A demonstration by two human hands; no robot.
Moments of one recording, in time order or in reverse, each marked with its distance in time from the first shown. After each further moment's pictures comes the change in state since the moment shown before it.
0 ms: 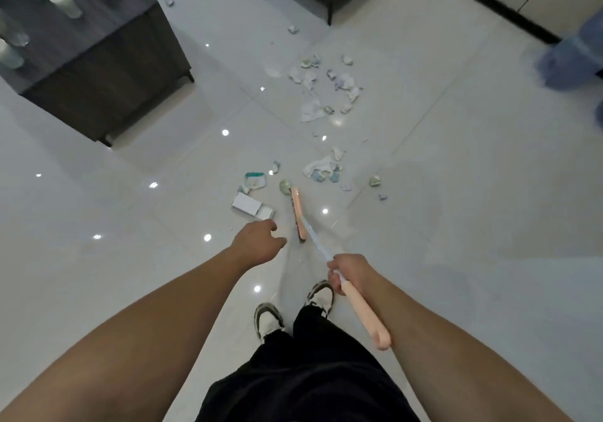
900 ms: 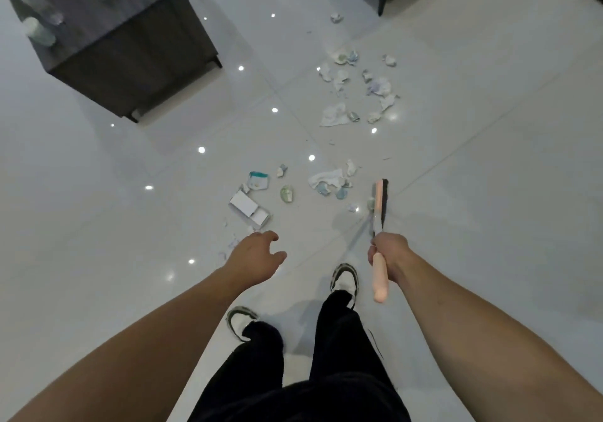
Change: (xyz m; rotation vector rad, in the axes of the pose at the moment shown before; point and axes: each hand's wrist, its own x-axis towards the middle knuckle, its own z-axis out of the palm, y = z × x) left_hand 0.086 0.162 0.030 -0.062 0.067 -0.242; right_hand 0.123 -0.237 -0.159 -0.117 0.153 -0.087
